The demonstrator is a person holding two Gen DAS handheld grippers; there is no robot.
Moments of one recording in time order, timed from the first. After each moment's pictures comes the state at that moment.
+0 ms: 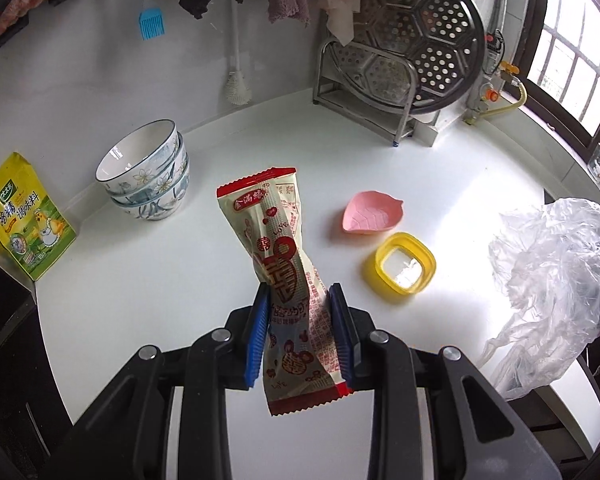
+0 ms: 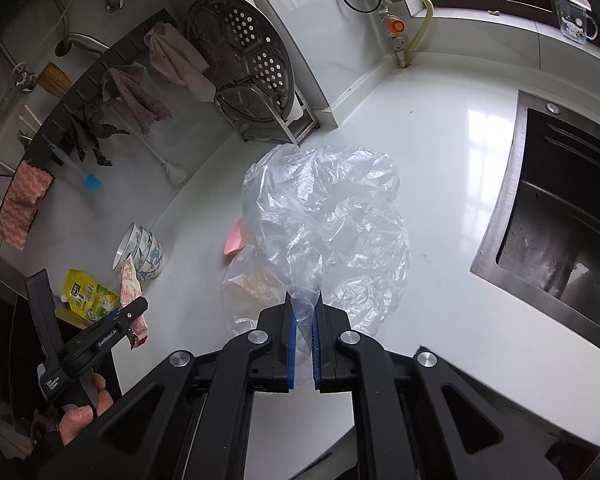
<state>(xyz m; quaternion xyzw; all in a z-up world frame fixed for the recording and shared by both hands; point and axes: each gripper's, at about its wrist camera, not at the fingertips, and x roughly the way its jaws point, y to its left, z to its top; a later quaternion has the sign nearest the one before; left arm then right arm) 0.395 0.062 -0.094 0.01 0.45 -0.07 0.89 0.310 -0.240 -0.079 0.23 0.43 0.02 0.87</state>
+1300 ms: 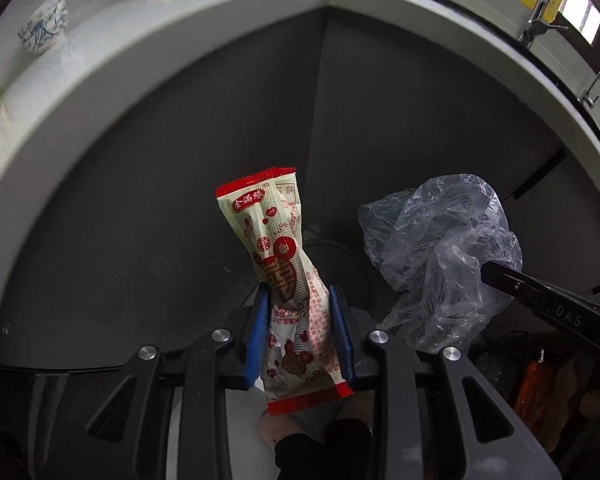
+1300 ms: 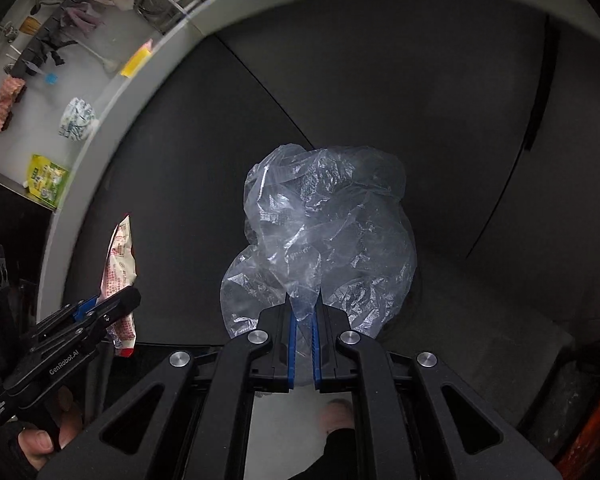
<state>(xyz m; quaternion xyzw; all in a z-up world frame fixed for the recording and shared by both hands) 0.080 -0.086 -0.333 0.08 0.54 -0.18 0.82 -0.001 -0.304 -0.367 0.27 0.52 0.00 0.81</state>
